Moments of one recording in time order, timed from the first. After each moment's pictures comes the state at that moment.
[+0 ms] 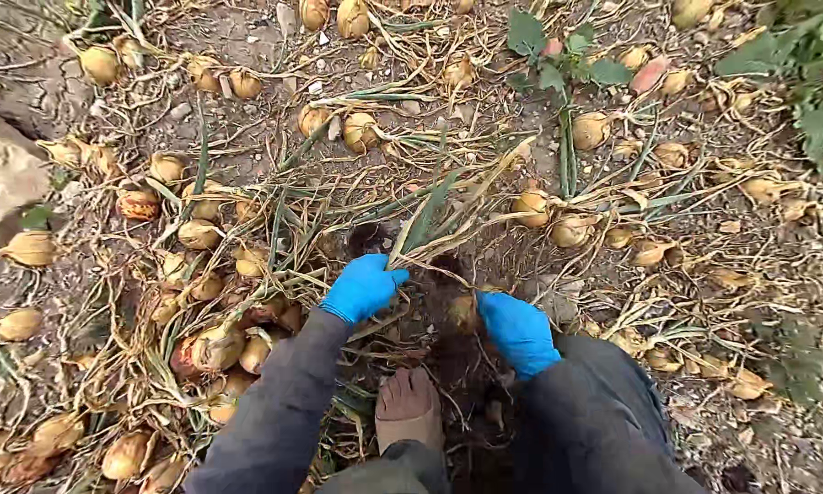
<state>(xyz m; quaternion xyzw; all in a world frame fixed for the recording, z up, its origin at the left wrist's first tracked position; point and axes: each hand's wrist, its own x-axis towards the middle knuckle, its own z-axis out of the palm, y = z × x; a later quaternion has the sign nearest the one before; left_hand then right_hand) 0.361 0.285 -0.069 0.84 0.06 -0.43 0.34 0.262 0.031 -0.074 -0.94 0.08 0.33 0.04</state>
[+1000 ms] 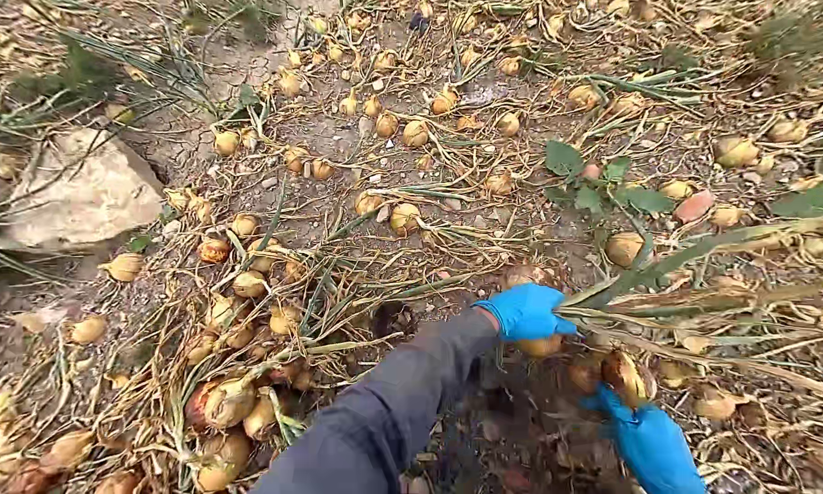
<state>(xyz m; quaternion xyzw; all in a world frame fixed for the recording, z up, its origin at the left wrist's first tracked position) 0.481 0.092 -0.071 0.81 -0.30 -0.33 0.39 0.292 -0.113 -0.083 -0.90 0.30 0.16 0.28</state>
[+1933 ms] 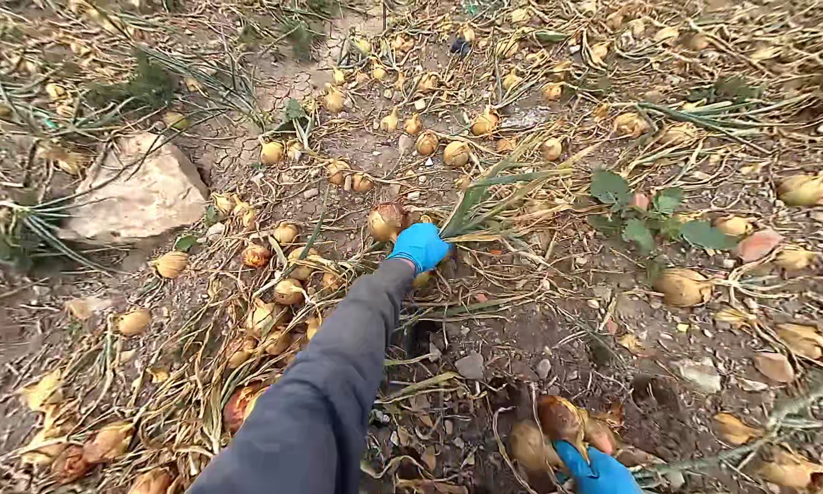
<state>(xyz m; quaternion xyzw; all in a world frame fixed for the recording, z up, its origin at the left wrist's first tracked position) 0.586 0.318 -0.076 0.94 0.04 -0.24 0.23 0.287 0.002 -0.050 -0.91 0.16 0.35 0.18</state>
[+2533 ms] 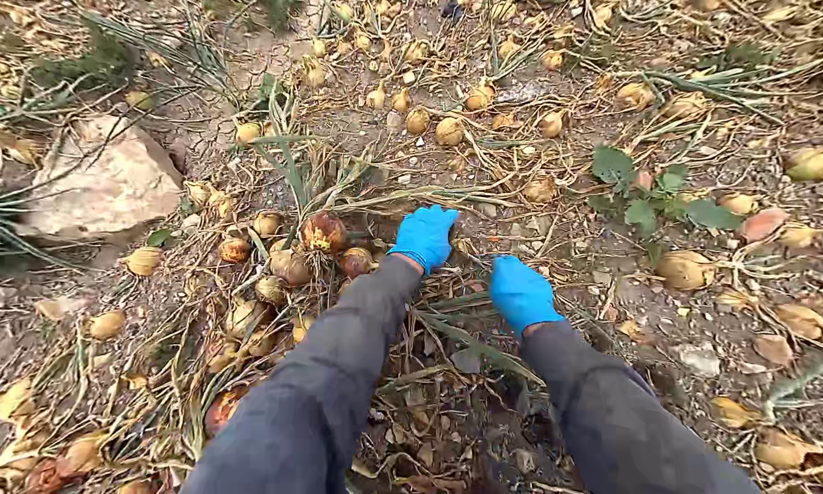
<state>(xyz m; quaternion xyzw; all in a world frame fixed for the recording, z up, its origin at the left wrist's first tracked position) 0.582 0.297 -0.092 0.98 -0.08 -0.12 0.14 0.514 0.110 -0.091 -0.98 0.01 0.21 0.06</state>
